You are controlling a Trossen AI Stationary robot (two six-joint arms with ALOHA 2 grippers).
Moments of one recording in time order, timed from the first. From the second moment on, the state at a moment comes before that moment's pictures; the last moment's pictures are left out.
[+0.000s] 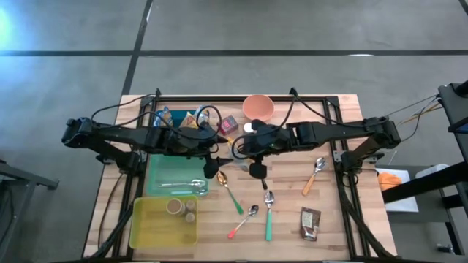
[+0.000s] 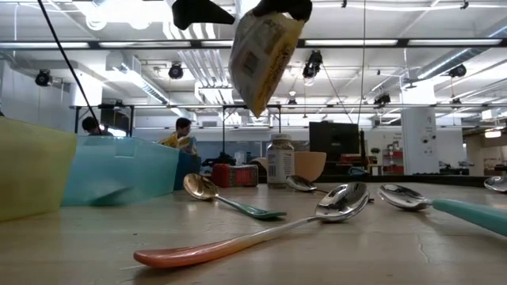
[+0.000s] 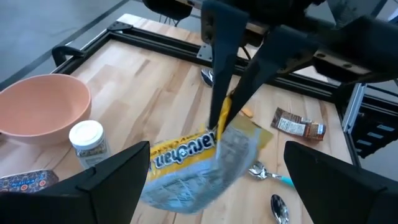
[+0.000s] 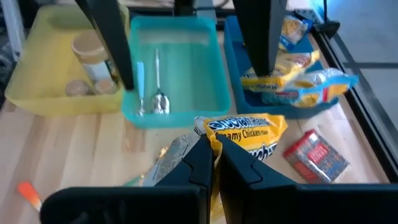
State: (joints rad) left arm -0.11 1.33 1.17 -0.35 -0.22 -0.31; right arm 0.08 1.57 1.48 -0.56 0.14 0.08
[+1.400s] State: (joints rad) left arm -0.11 1.33 1.17 -0.33 -0.12 -0.11; right arm 0.09 1.57 1.47 -0.36 -0.04 0.11
